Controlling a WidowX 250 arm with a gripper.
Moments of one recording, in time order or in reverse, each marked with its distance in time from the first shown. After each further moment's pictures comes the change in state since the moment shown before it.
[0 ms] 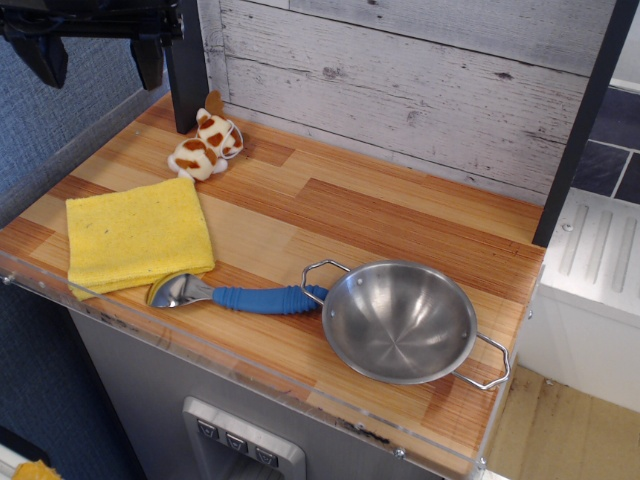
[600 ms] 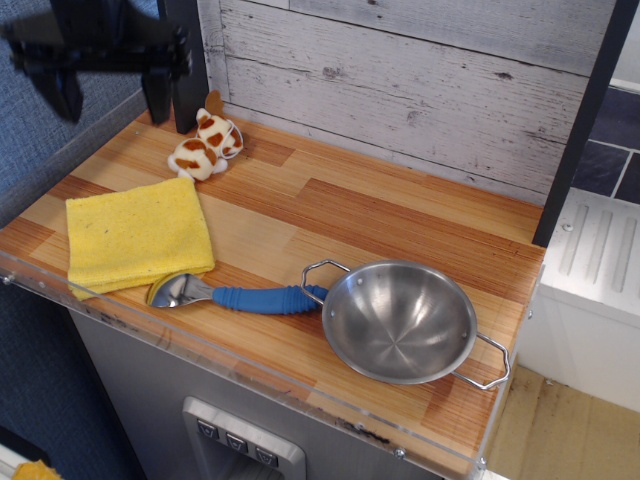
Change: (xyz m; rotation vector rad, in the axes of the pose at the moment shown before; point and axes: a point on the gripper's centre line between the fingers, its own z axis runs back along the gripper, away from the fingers) arm -0.010 0.008 -0.044 0.030 0.182 0.034
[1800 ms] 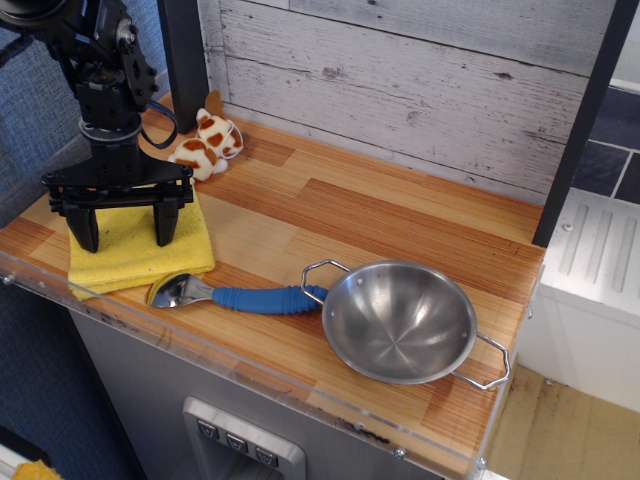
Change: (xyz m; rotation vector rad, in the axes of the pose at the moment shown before) arm -0.036 -0.005 -0.107 0.031 0.232 0.088
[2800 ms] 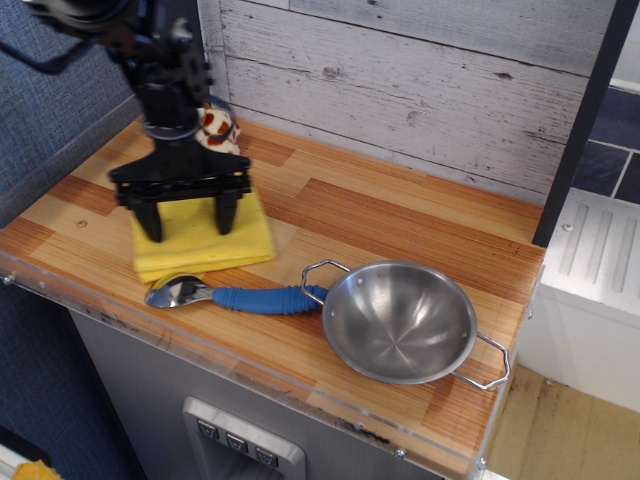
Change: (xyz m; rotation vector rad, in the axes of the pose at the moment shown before) arm -0.011 -0.069 0.004 -0.124 -0.013 -0.074
